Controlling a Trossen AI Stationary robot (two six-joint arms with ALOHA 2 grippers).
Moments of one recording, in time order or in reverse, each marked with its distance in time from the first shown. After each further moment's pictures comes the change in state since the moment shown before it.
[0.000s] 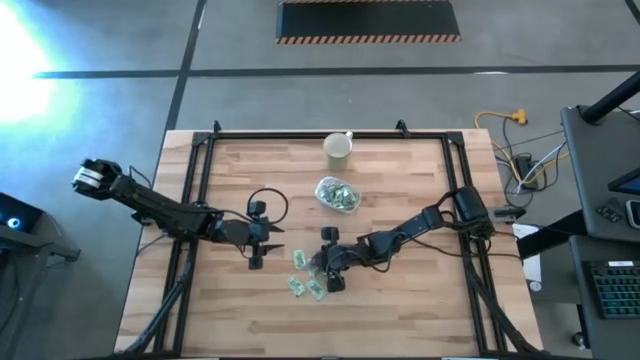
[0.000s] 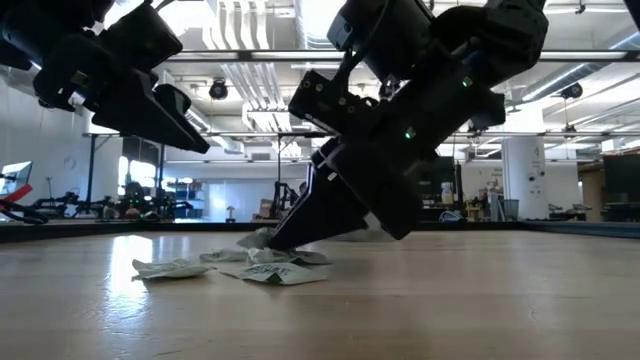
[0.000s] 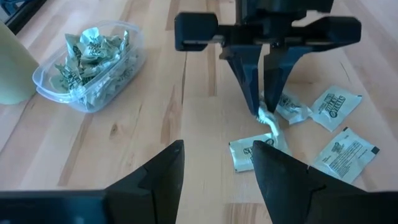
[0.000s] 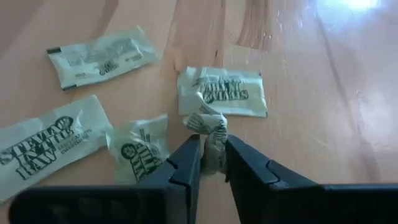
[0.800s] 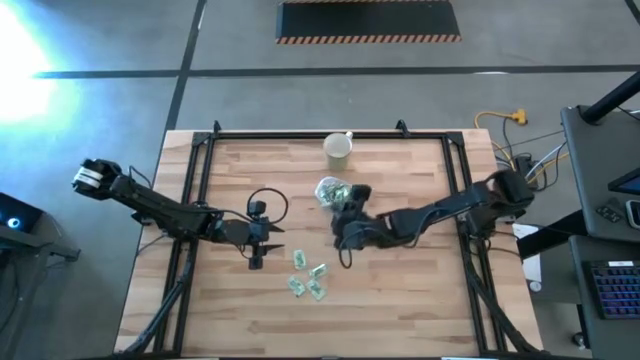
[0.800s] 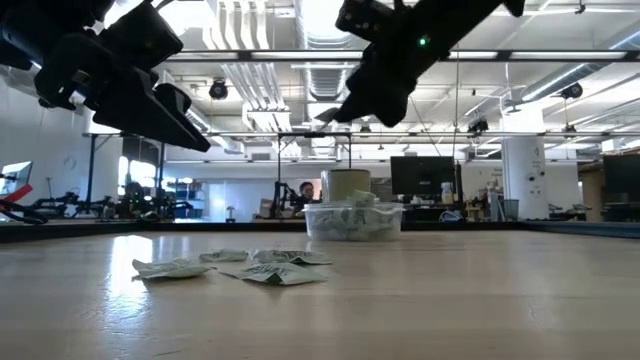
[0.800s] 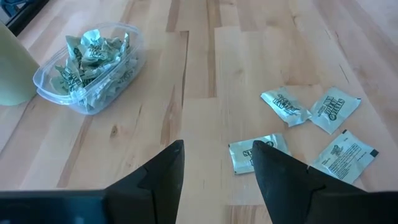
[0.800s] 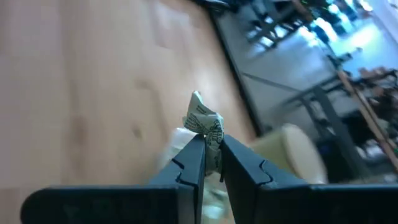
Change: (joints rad) left arm 0.000 0.000 0.001 0.005 0.000 -0.003; right arm -0.032 -0.363 -0.001 -0.390 0.615 -0.130
